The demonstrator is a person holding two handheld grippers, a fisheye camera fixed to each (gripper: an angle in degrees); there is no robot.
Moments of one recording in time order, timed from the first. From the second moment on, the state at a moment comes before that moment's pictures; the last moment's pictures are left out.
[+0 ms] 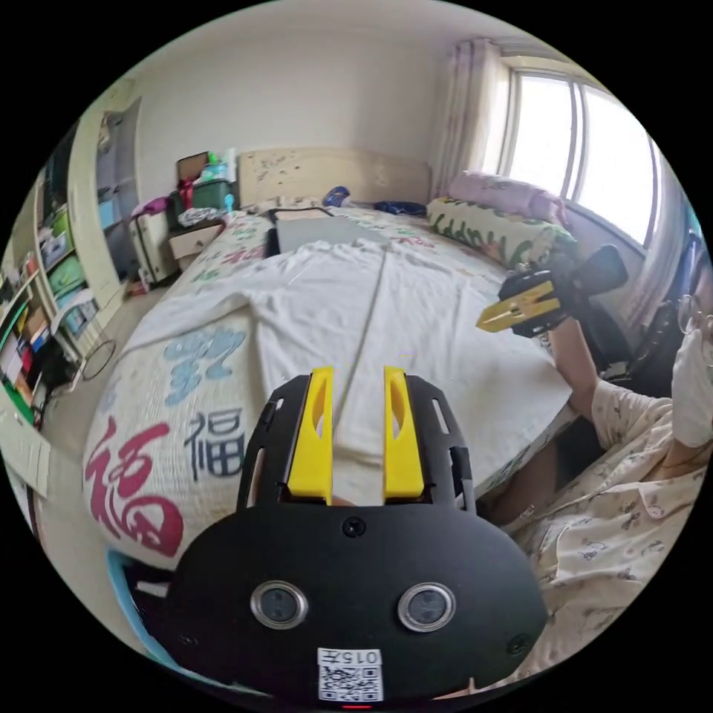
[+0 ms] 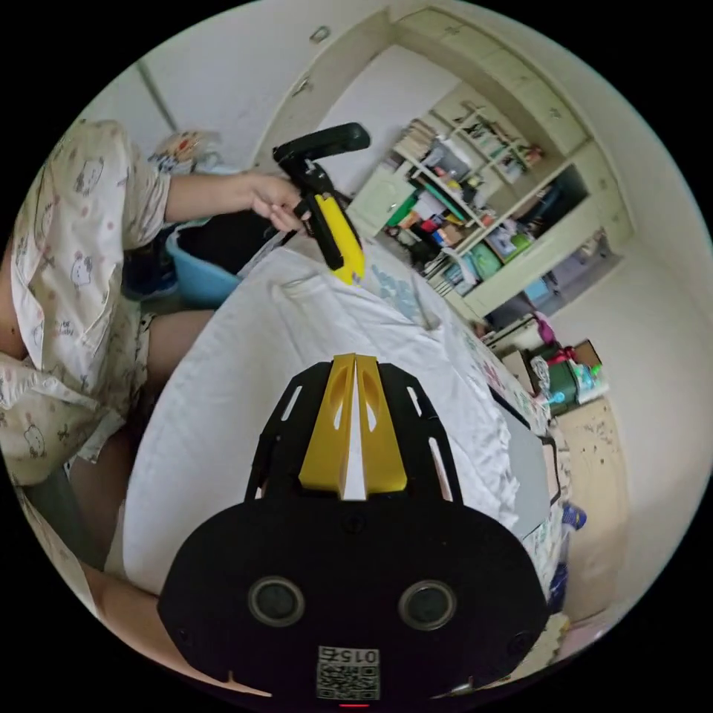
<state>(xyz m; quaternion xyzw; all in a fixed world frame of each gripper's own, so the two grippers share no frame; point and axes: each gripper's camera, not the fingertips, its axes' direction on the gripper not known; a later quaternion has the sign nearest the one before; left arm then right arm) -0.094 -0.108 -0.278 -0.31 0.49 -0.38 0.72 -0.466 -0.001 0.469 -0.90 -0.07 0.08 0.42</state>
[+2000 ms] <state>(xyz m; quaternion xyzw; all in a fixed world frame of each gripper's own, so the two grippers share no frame) -0.377 0.279 0.078 -0.31 0.15 -0.81 0.48 -0.572 0.160 0.479 -0.88 -0.08 0.25 0.40</state>
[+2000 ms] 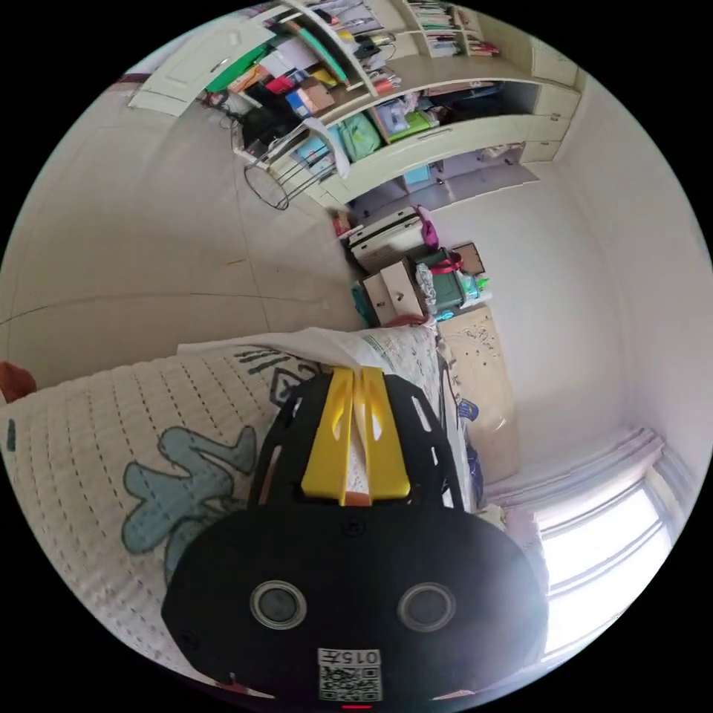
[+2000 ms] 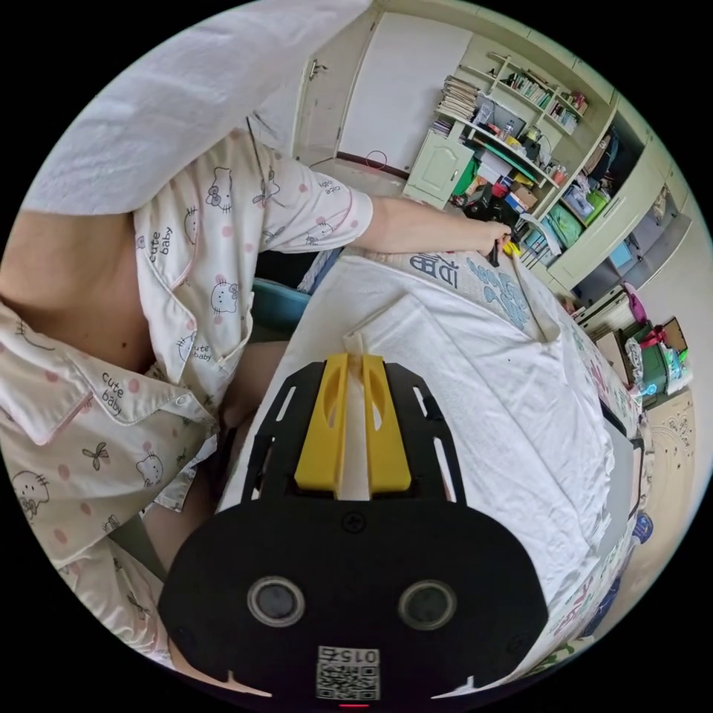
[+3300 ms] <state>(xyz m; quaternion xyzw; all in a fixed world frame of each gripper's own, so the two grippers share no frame) 0.026 -0.075 -0.207 0.11 0.41 0.05 0.90 -0.221 0.153 0.055 -0.95 0.10 0.19 0.25</state>
